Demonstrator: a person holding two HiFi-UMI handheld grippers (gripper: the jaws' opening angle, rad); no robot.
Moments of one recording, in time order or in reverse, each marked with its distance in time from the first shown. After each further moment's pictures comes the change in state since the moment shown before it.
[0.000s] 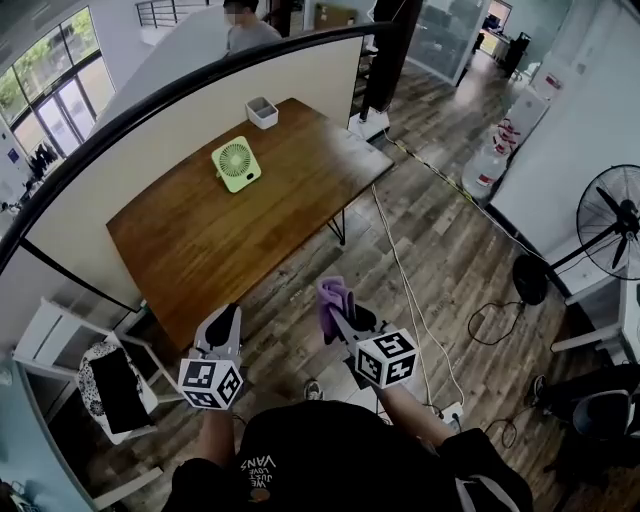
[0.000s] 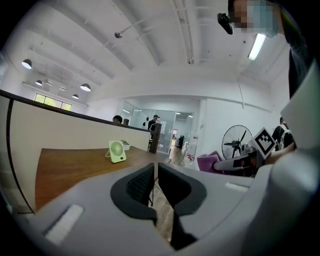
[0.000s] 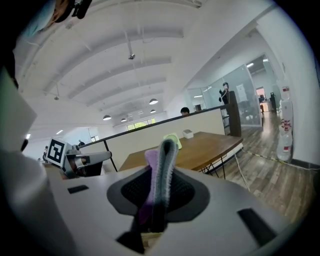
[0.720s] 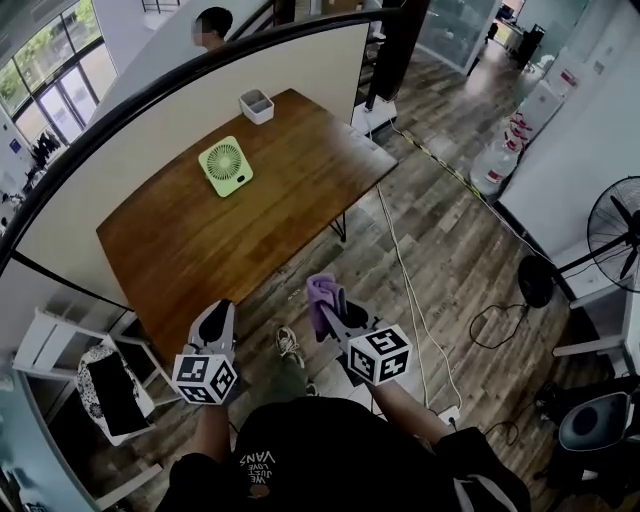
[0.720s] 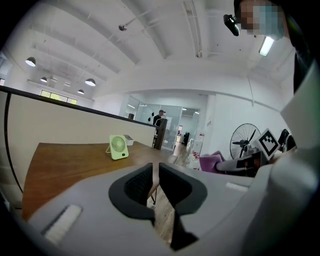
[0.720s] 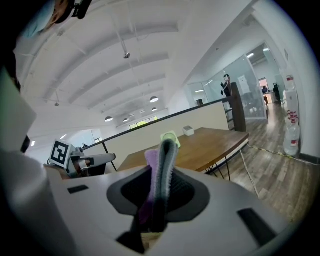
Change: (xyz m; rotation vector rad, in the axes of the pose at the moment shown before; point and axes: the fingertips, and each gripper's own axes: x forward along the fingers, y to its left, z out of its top) left arm 0.070 0.018 -0.005 -0.048 0.055 0.063; right arm 0.049 -0.051 0.012 0.040 0.035 0.064
